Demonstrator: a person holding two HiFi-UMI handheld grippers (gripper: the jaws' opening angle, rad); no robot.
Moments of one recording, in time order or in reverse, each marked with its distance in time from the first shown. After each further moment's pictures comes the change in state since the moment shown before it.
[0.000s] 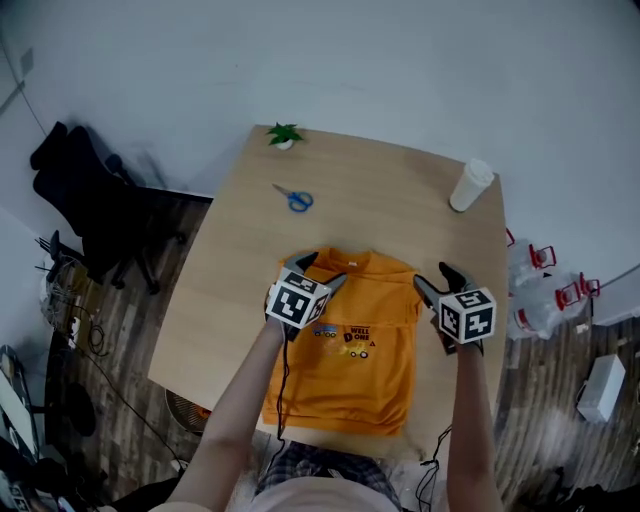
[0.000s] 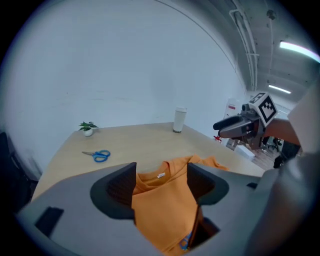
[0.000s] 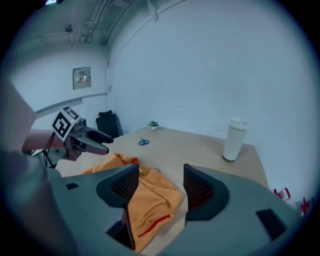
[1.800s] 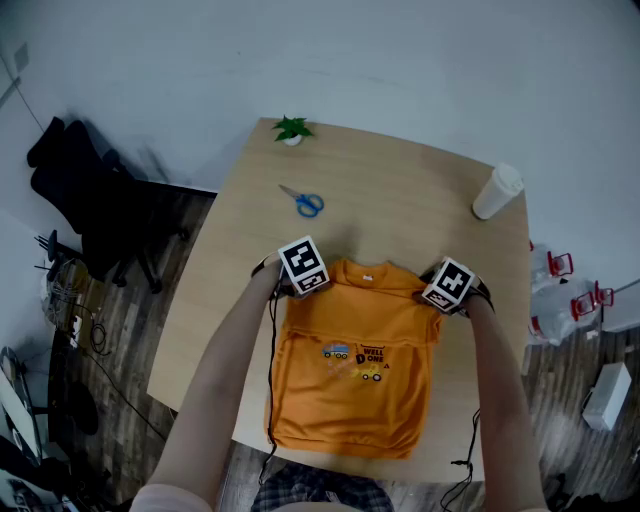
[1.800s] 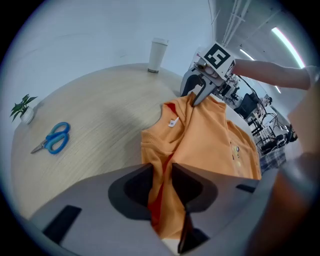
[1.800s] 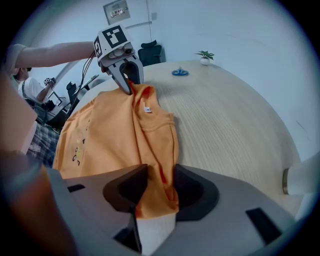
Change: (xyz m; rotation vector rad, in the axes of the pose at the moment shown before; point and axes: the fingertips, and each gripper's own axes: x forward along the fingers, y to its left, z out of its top) left arm 0.083 0.063 -0.106 0.311 0.615 -0.446; right arm 0.137 0.000 -0.107 -0.483 0.699 0.445
